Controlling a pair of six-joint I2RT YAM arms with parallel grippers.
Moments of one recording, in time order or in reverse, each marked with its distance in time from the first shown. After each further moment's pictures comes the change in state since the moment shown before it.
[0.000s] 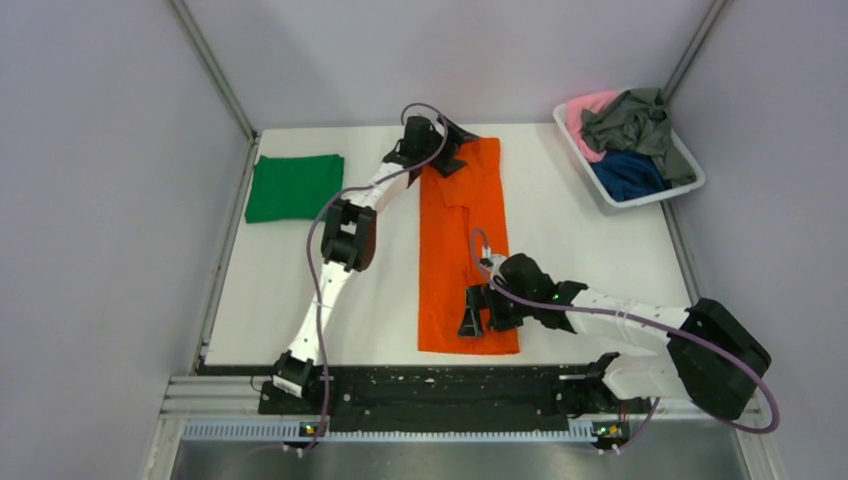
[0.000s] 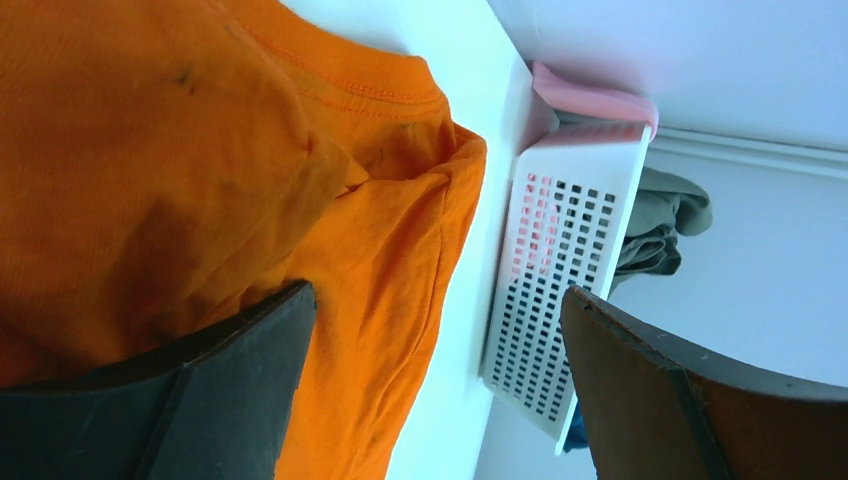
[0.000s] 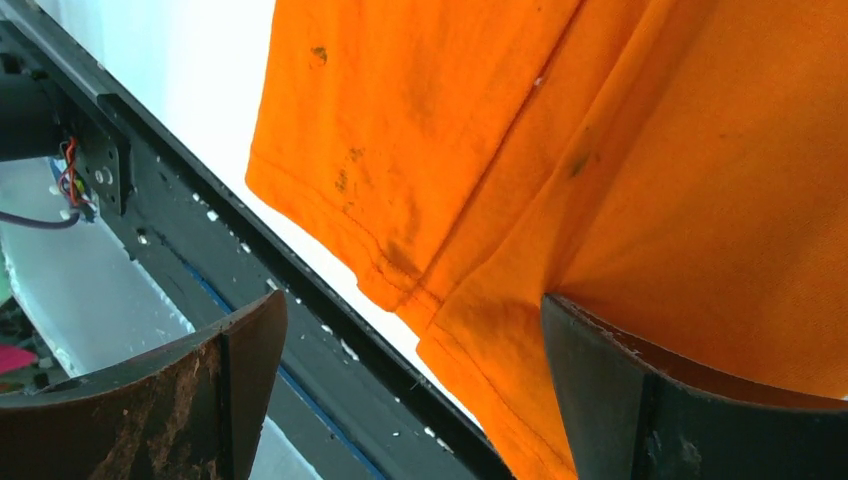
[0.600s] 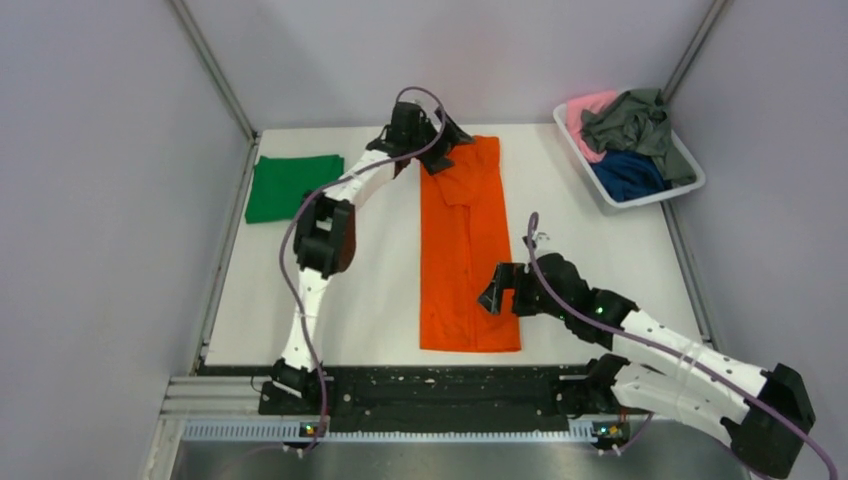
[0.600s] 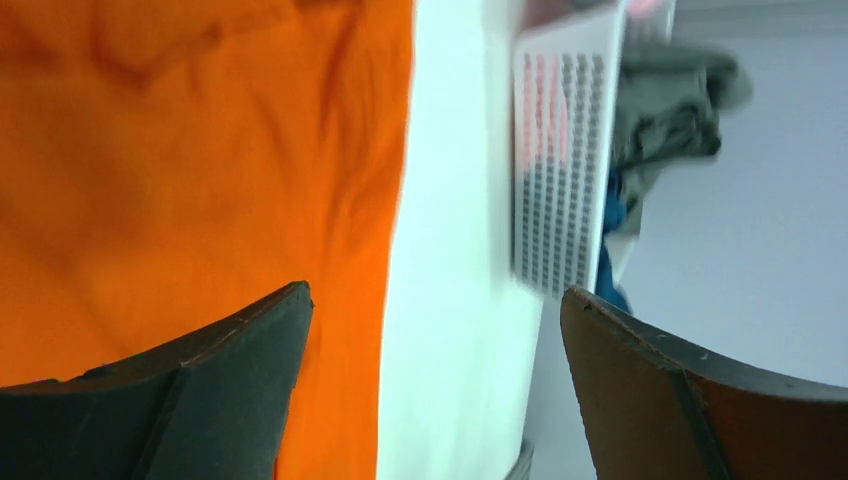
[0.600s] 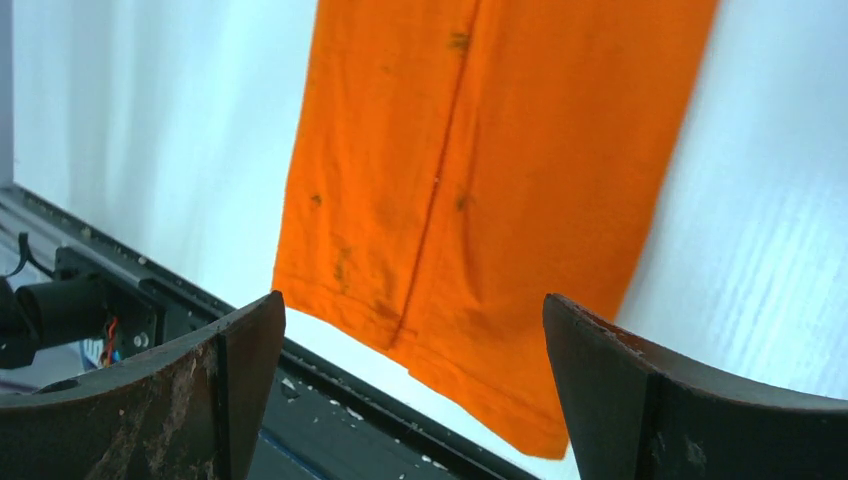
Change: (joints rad) left arm -0.015 -0.294 -0.271 -0.095 0.016 0.182; right arm 0.006 -0.370 0.039 -0.211 0.368 0.107
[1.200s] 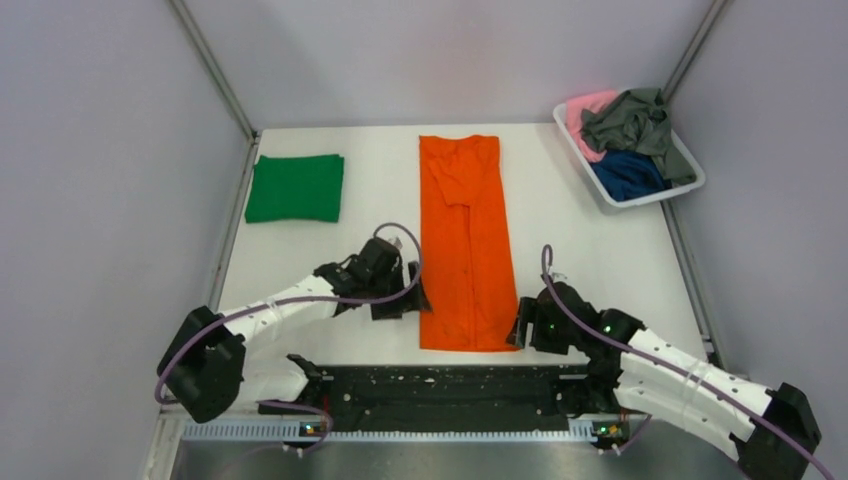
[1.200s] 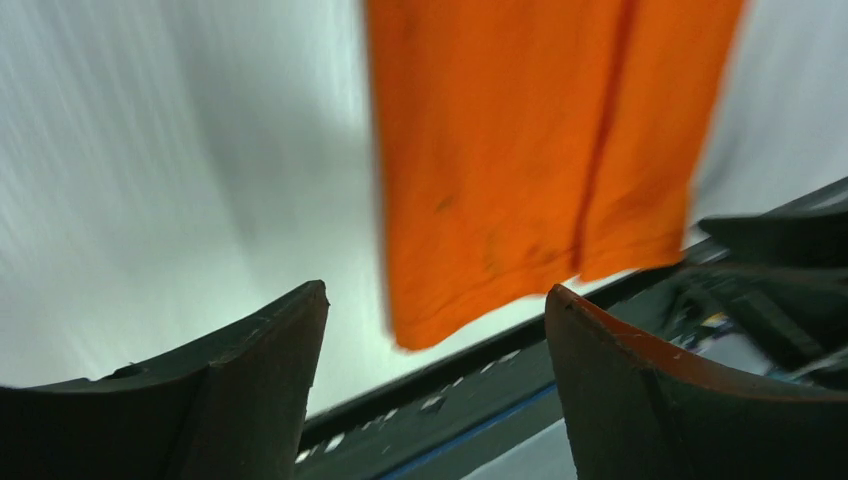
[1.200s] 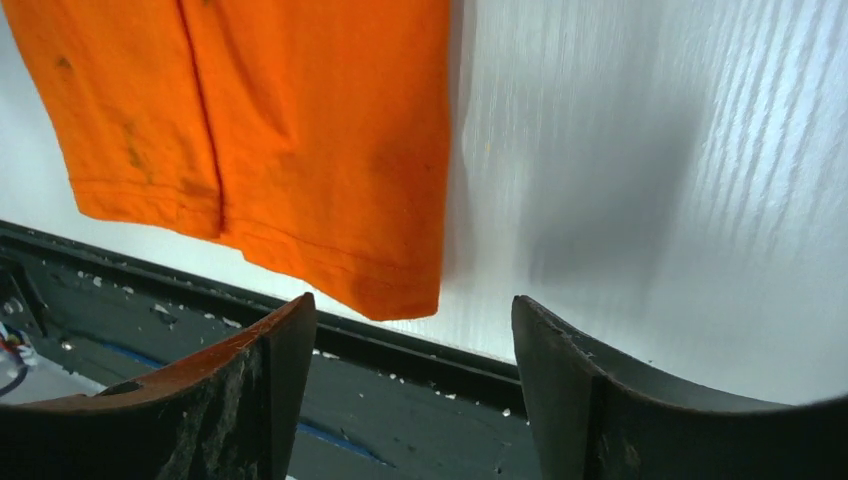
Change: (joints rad) left arm -0.269 -1.252 -1.456 -0.172 -0.213 0.266; right arm -0.001 -0.166 -0.155 -0.313 0.008 0.182
